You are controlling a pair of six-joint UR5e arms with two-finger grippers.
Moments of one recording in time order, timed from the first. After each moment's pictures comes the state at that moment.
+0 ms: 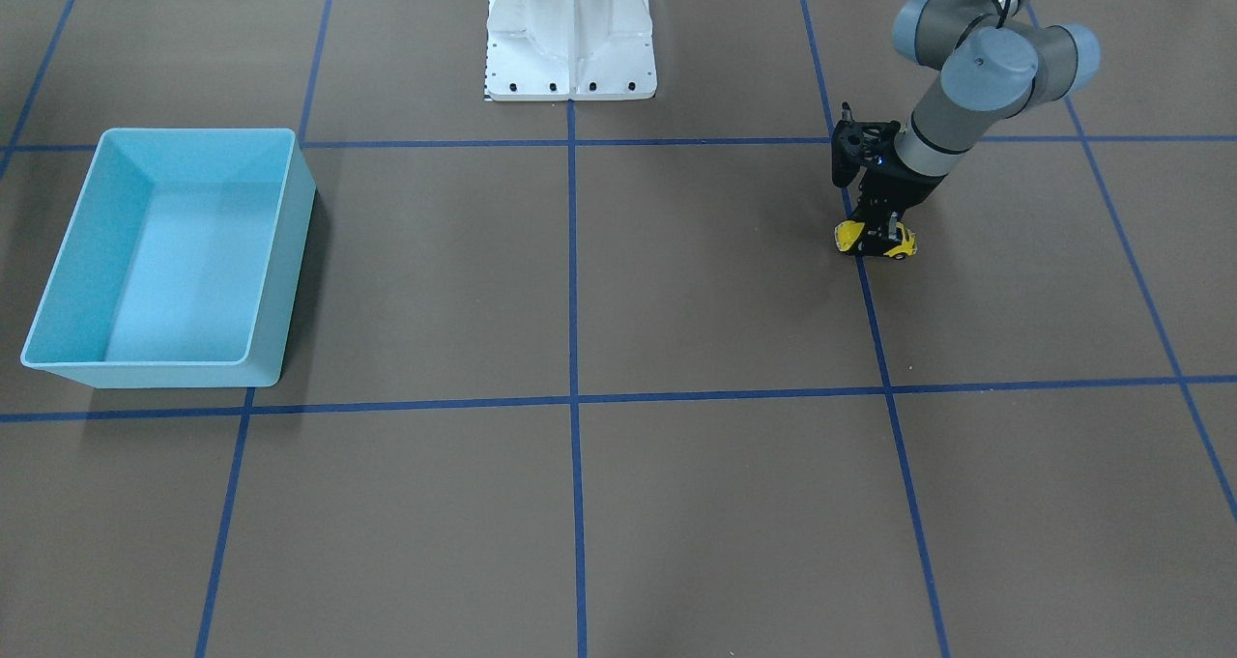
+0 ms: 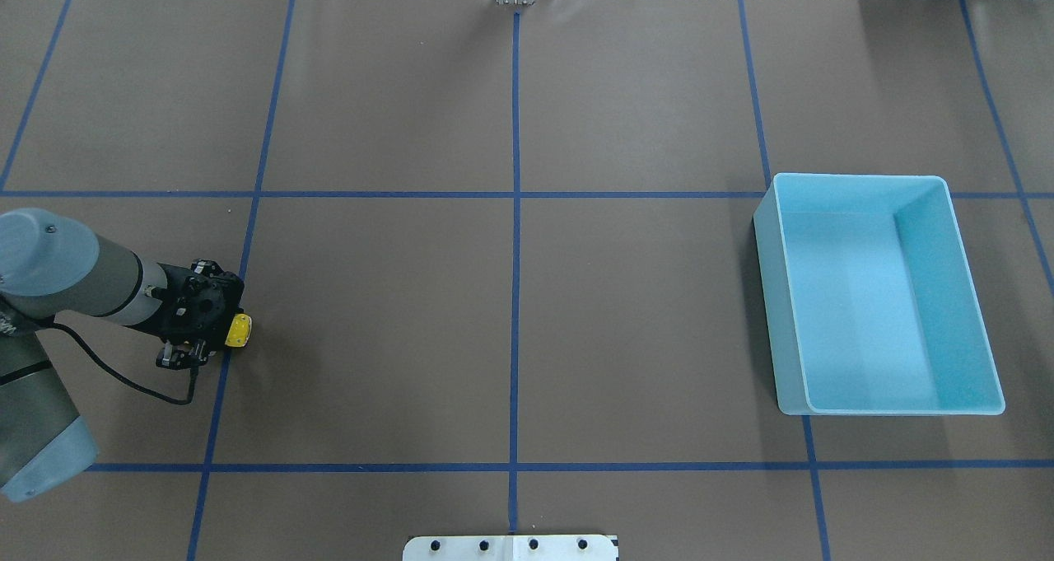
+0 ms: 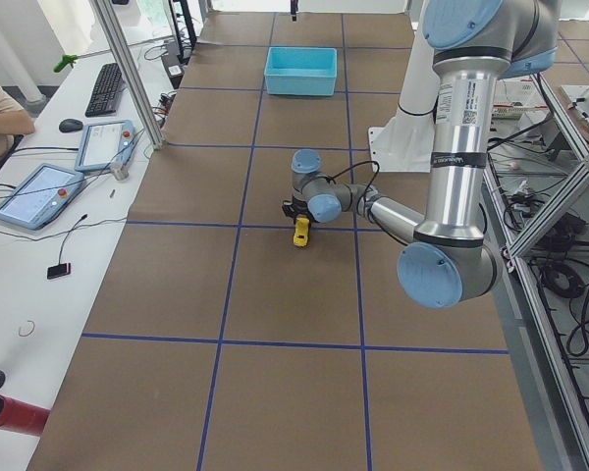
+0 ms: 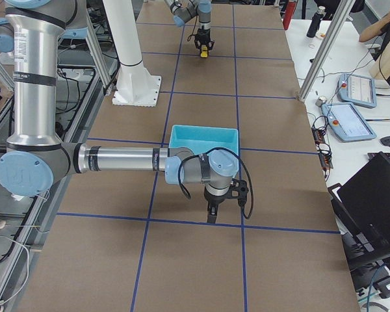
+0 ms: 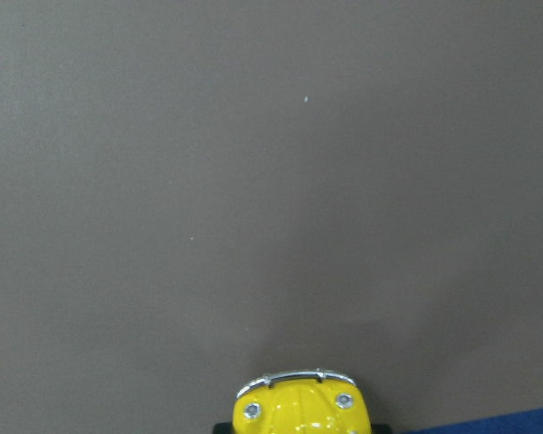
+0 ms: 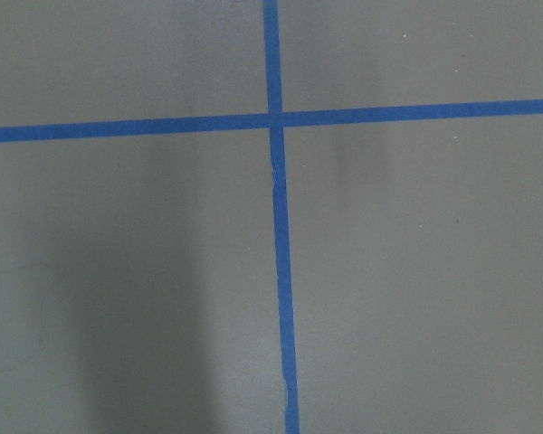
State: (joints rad) left arm -0.64 -1.62 -1.80 -2.09 -2.02 0.62; right arm 1.44 -1.66 1.67 -1.52 2.29 0.19
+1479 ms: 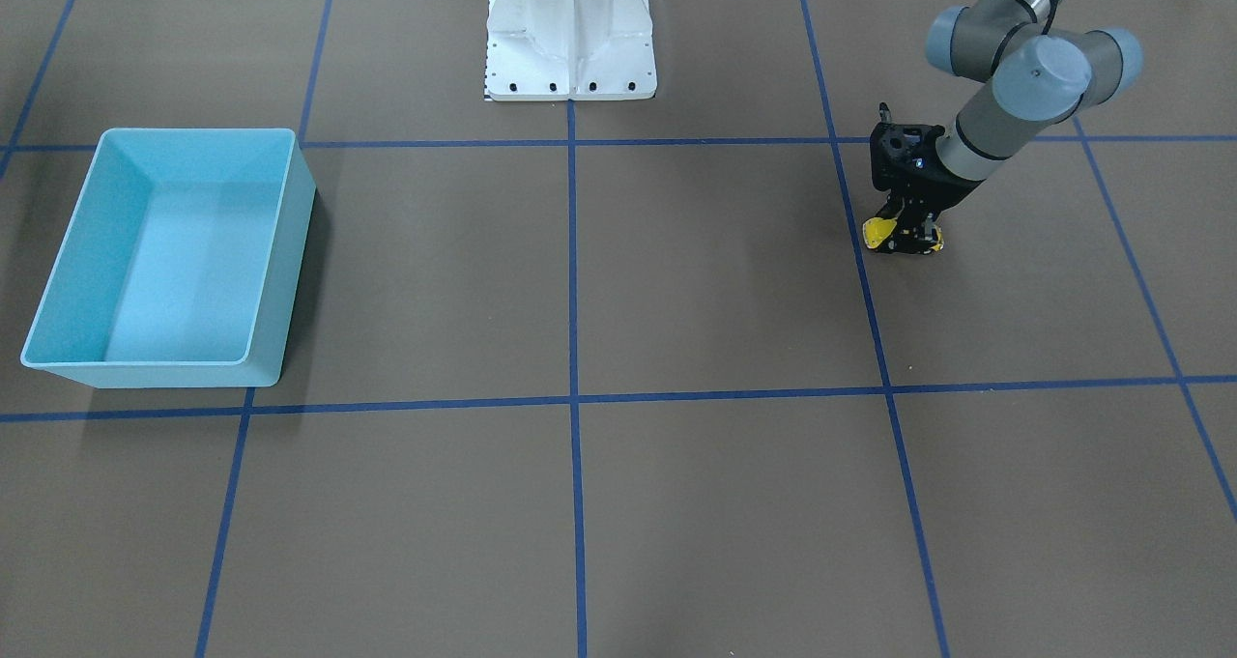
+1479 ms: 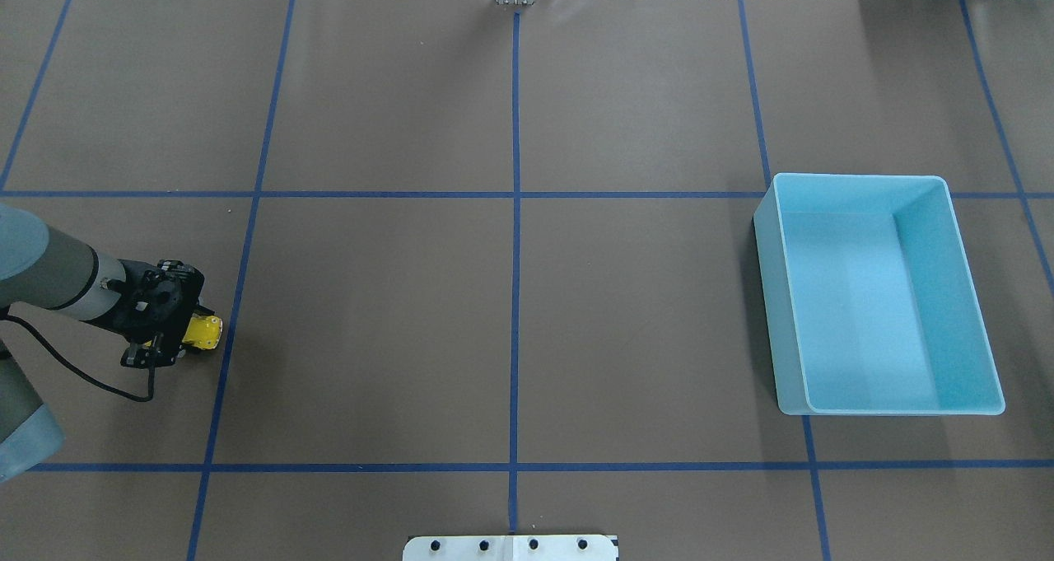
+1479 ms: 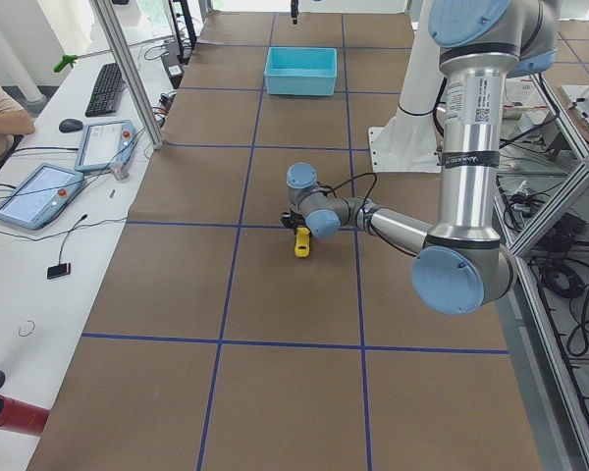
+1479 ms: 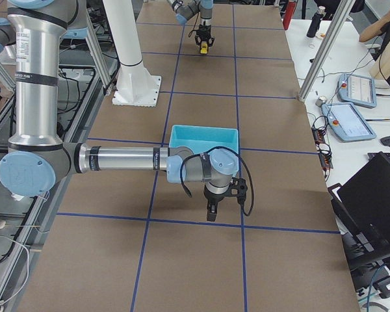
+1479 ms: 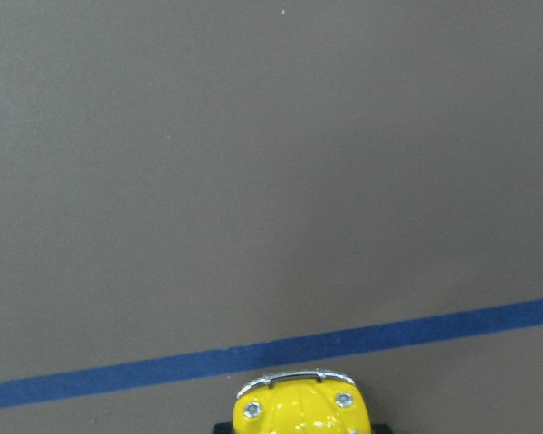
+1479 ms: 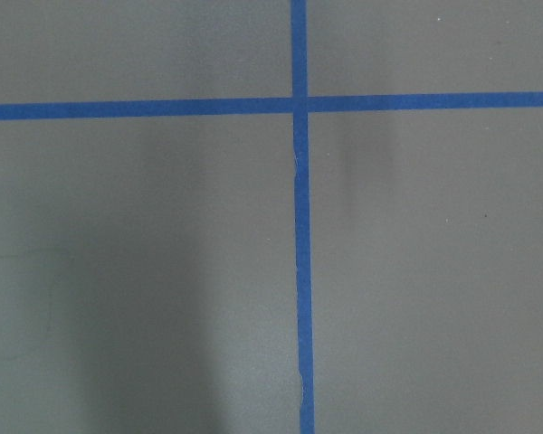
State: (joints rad) left arm -0.71 -1.57 -1.76 -2.17 -2.12 0.62; right arm 1.42 -1.66 1.67 -1.52 2.30 0.19
